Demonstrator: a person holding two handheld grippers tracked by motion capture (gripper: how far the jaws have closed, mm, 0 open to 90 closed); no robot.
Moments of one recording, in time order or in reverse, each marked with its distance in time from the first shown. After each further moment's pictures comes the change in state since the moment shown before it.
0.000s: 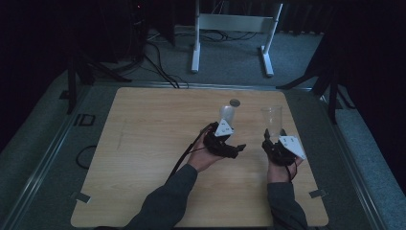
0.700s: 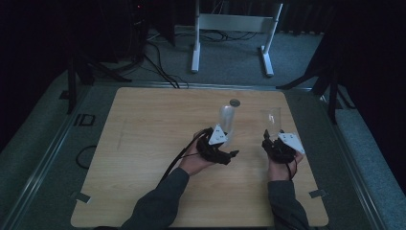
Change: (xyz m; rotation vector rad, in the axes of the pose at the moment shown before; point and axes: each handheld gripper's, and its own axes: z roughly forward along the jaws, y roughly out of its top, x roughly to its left) left arm -0.003 -0.017 -0.018 0.024 0.017 0.090; right arm -0.004 -0.002 0.013 0.094 0.003 0.019
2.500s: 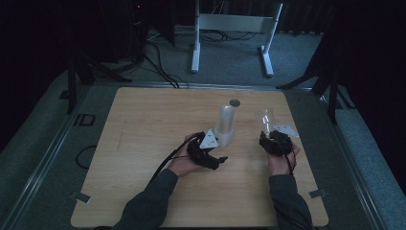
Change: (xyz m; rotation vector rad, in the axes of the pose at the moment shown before) left arm 0.010 -0.026 -0.016 0.089 -0.035 0.064; right arm 0.001 0.011 0.027 0.255 0.028 -0.037
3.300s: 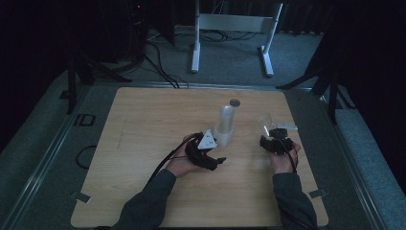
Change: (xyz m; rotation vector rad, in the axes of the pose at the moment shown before) left arm 0.001 -0.003 -0.004 0.009 -0.006 0.012; right arm -0.006 0.007 0.007 0.188 0.017 -0.015
